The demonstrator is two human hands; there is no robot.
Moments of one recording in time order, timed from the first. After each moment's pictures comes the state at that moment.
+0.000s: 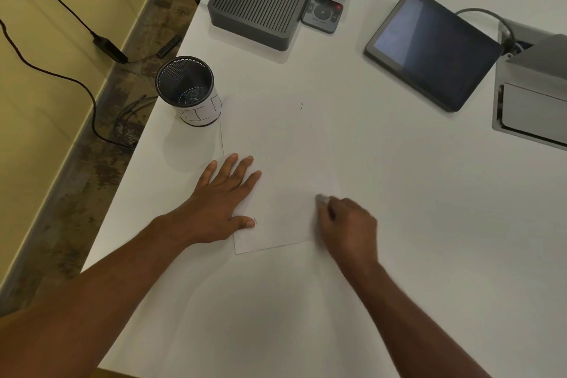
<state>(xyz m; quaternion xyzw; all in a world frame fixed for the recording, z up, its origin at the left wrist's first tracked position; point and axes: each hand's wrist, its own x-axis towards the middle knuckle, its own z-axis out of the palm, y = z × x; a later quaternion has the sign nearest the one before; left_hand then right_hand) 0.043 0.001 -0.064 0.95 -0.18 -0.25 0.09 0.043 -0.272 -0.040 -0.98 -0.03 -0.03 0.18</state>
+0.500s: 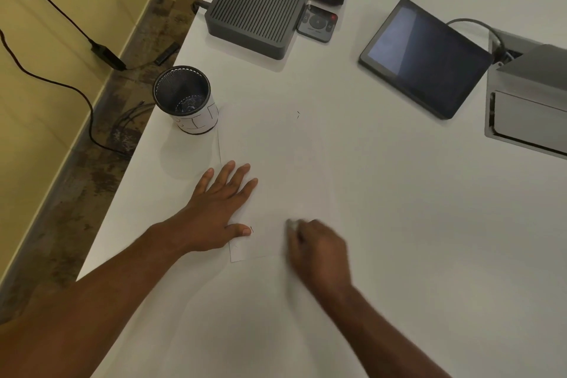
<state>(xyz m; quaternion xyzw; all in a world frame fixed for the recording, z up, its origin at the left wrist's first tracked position) 0.044 0.001 -0.059 0.95 -0.18 -0.24 0.11 0.011 -0.243 -0.040 -0.97 -0.08 0.00 0.21</state>
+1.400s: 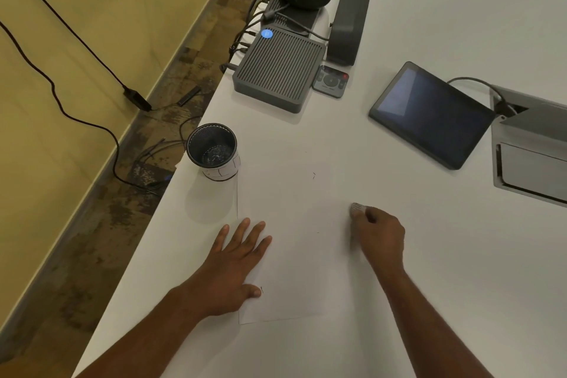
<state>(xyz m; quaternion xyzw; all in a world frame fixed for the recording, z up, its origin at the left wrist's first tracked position) 0.024 -0.005 -0.043 0.94 -0.16 -0.29 0.11 0.133 -0.288 -0.019 -0.92 0.18 0.08 0.35</state>
